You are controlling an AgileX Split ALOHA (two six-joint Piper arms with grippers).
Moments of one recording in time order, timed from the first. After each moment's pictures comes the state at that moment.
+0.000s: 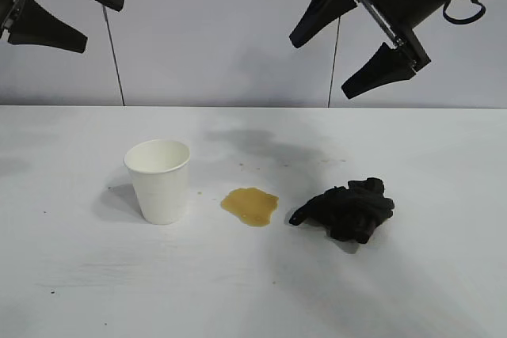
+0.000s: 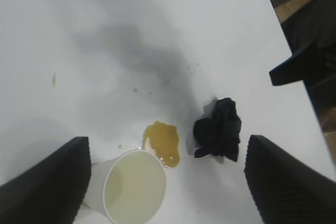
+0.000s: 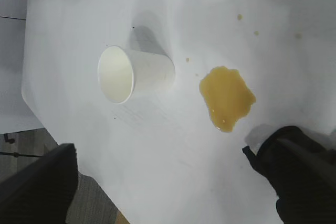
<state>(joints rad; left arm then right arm) 0.00 1.81 -1.36 -1.03 0.96 0.70 0.06 2.01 -1.65 0.81 1.21 -0.48</state>
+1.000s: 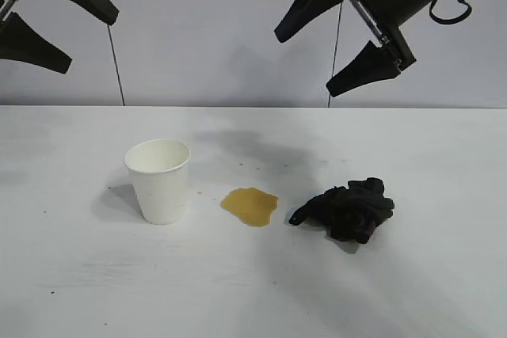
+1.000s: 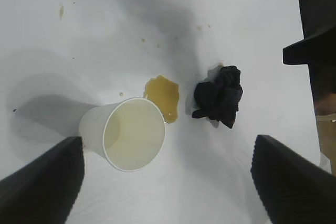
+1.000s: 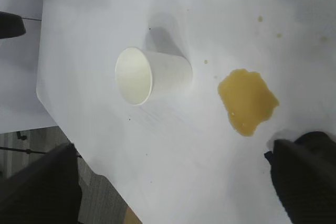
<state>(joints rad) 0.00 1.80 -1.39 -0.91 1.04 0.55 0.11 2.01 -1.65 0.85 1.21 -0.48</state>
